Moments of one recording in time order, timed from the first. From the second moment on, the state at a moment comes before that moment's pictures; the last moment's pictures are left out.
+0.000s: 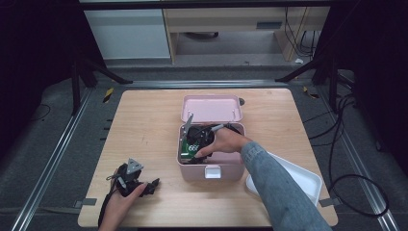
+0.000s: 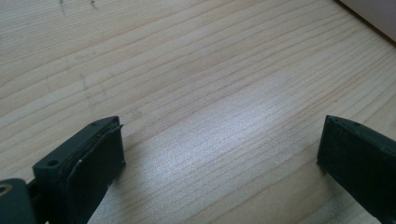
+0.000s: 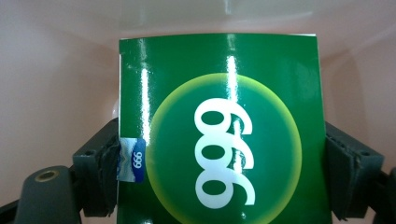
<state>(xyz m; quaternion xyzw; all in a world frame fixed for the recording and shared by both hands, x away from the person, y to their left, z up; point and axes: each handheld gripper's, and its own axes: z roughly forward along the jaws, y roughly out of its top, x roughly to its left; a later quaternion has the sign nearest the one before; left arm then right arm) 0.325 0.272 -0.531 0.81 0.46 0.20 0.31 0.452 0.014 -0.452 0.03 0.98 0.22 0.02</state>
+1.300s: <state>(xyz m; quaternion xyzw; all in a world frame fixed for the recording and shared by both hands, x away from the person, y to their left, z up) 0.325 0.272 -0.531 0.81 0.46 0.20 0.31 0.451 -0.017 -0.424 0.09 0.95 0.29 0.03</state>
